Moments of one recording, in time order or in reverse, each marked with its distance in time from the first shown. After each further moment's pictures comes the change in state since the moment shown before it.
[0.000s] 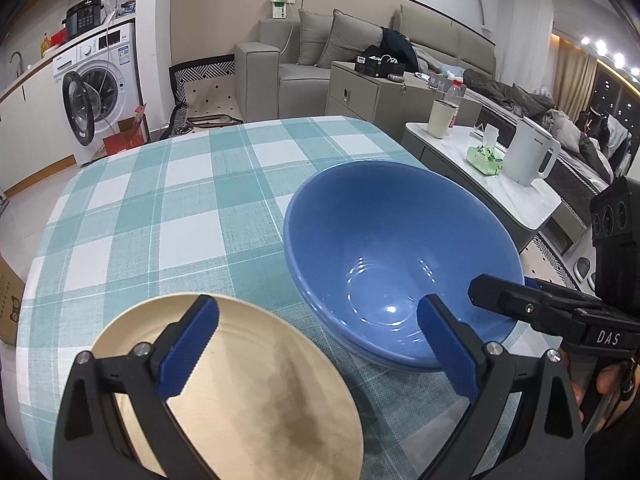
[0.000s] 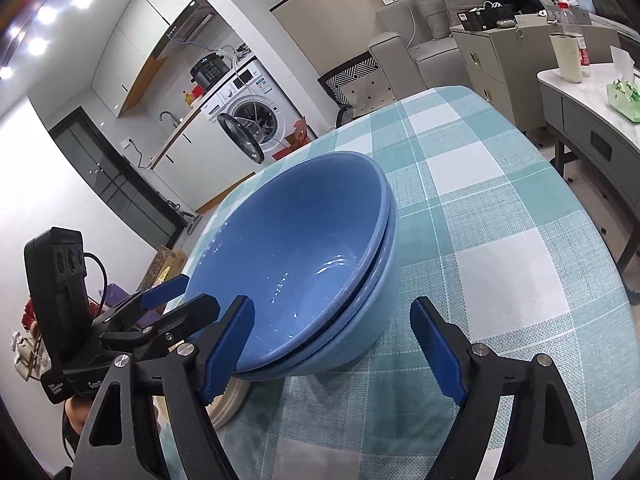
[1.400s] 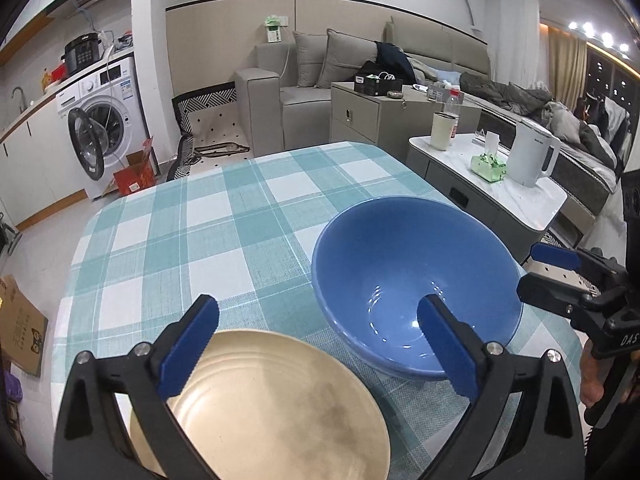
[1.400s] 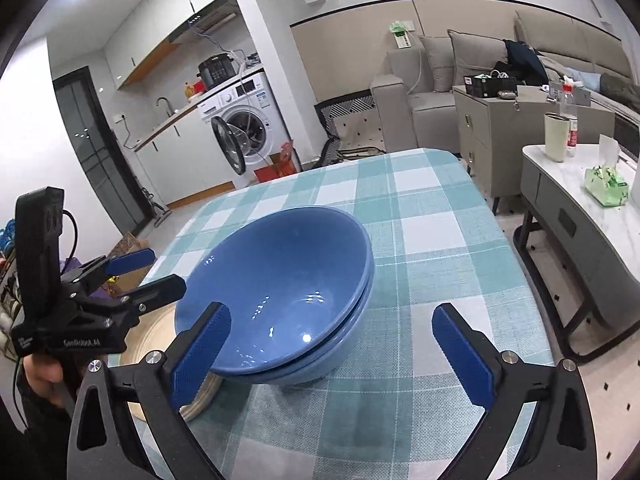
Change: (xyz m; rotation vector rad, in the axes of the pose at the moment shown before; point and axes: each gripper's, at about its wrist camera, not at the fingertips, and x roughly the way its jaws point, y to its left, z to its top) left arm -0.026 0.007 0.017 0.075 -0.074 0.057; right arm -0.039 0.025 0.007 -0.208 -0.105 -0.155
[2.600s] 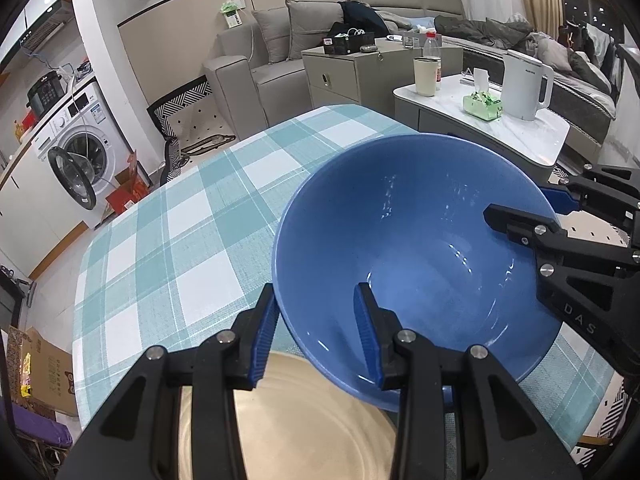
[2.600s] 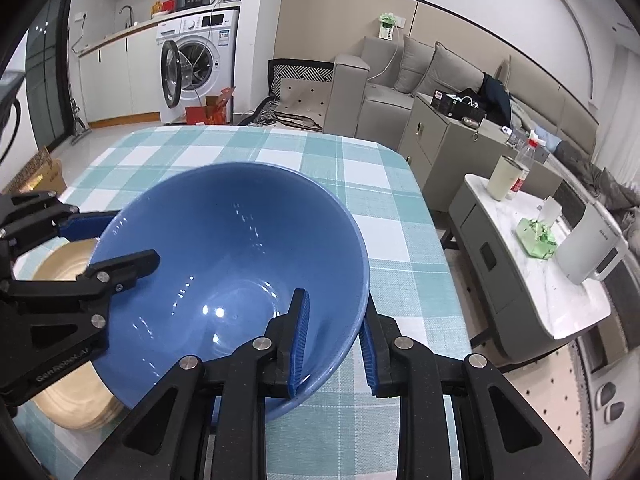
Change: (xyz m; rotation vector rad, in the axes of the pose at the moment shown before) left arm 0.039 -0.031 0.010 0.215 0.123 0.042; right arm 0.052 0.047 0.018 -0.255 0.135 -0.424
